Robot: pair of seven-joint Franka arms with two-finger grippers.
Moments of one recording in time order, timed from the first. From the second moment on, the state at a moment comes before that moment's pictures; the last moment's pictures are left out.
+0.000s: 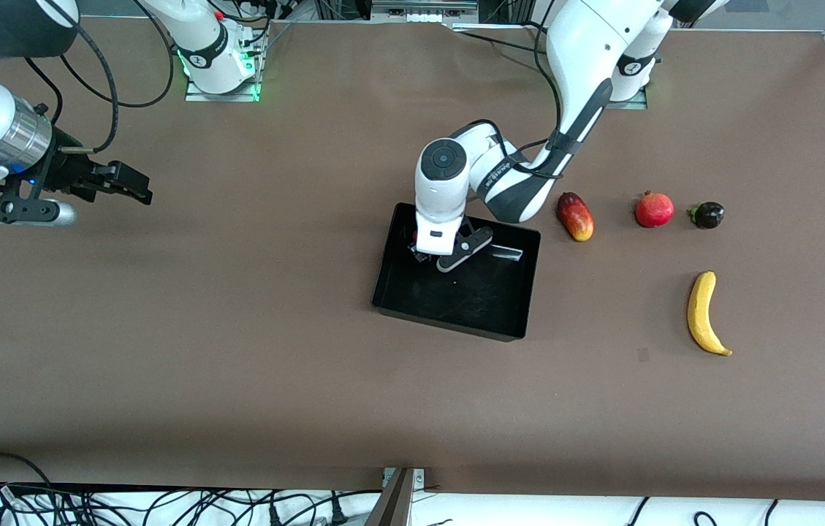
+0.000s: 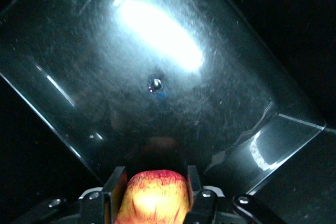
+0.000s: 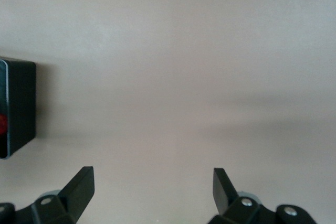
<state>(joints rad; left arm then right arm) -0.51 0.70 -0.29 -1.63 0.27 2.32 -1.58 0.23 0.04 -0.11 -1.67 0.06 1.66 0.17</state>
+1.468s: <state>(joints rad) -0.26 0.49 -0.21 -1.48 0.18 1.77 -1.07 0.21 0.06 -0.10 -1.63 0.00 1.68 0.17</state>
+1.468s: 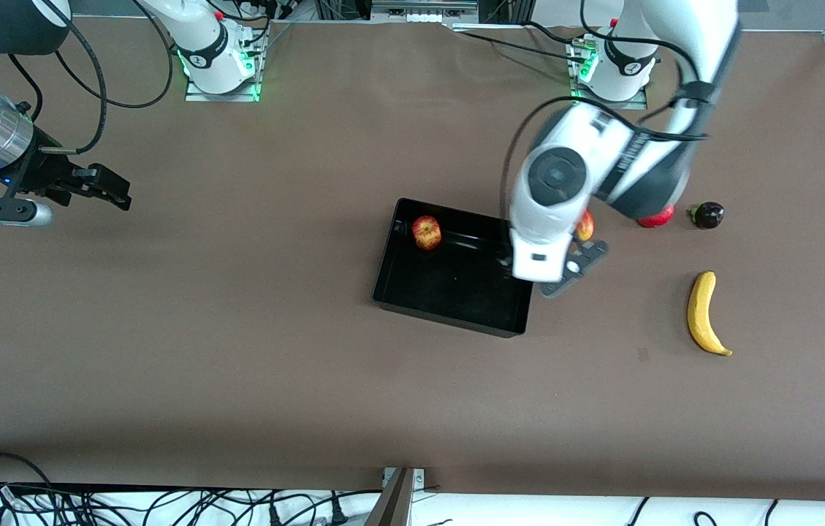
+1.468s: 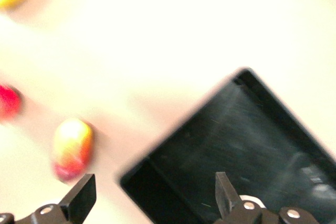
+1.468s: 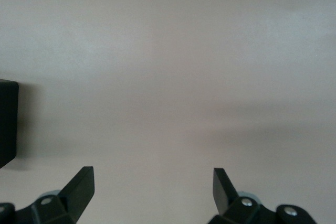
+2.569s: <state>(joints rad) 0.23 0.76 -0.16 -1.50 0.29 2.16 0.18 0.21 0.06 -0.10 -1.63 0.00 1.70 0.17</state>
